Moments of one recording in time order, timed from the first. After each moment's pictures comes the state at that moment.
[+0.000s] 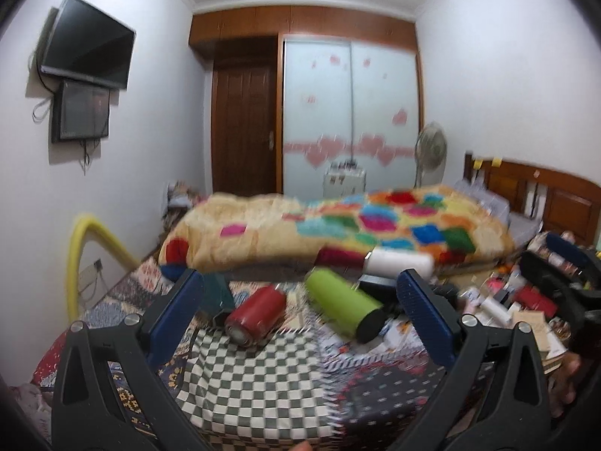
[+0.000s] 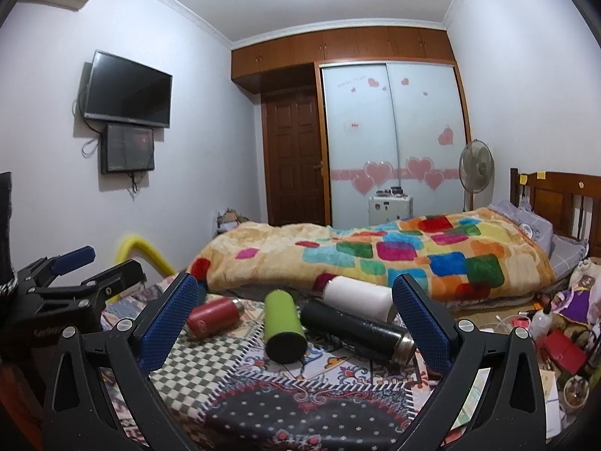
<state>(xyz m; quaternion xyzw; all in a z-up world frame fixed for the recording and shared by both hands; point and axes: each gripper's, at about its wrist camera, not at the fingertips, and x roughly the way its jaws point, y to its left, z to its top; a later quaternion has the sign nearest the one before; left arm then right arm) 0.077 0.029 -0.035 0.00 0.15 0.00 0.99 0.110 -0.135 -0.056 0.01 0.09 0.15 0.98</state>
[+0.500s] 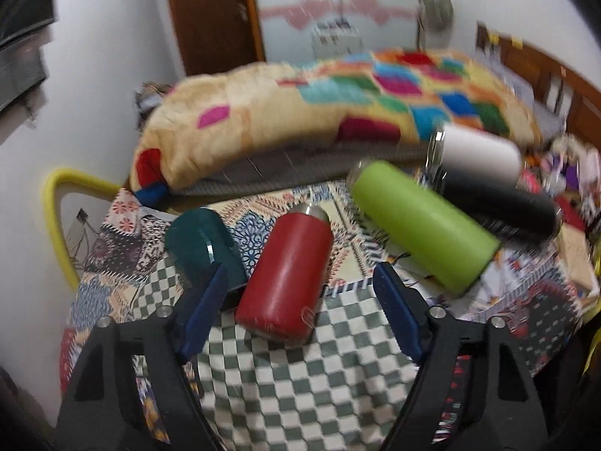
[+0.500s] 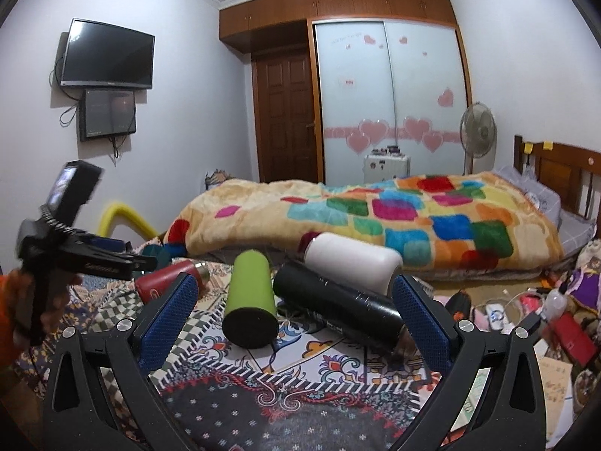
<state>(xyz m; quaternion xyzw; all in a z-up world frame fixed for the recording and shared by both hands) 0.270 0.074 -0.109 0.07 0.41 -0.03 0.91 0.184 -0.136 -0.101 0.01 0.17 0.15 0.97</state>
